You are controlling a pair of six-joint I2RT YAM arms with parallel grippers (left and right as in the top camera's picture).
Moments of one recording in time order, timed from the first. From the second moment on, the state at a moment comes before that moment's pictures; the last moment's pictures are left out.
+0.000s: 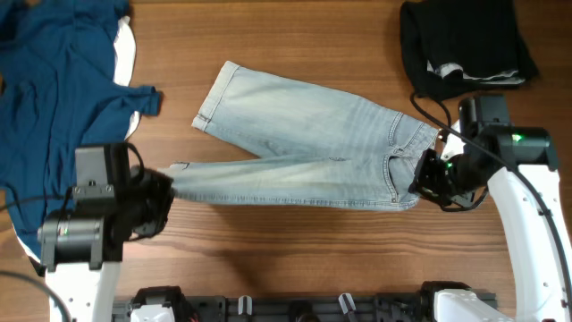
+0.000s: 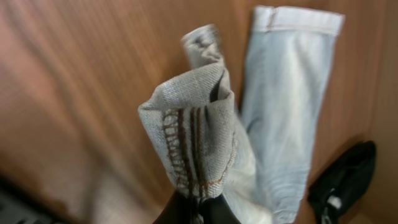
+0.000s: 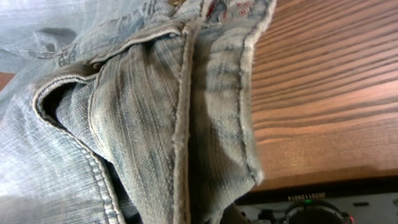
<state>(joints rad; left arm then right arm) 0.04 0.94 1.03 -1.21 0.15 -1.17 -0.03 1.30 1.16 -1.38 -0.24 0.40</state>
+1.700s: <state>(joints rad) -0.23 1.80 1.24 -0.41 -0.03 -1.00 -0.20 1.40 0.95 -0.90 -0.26 0.60</state>
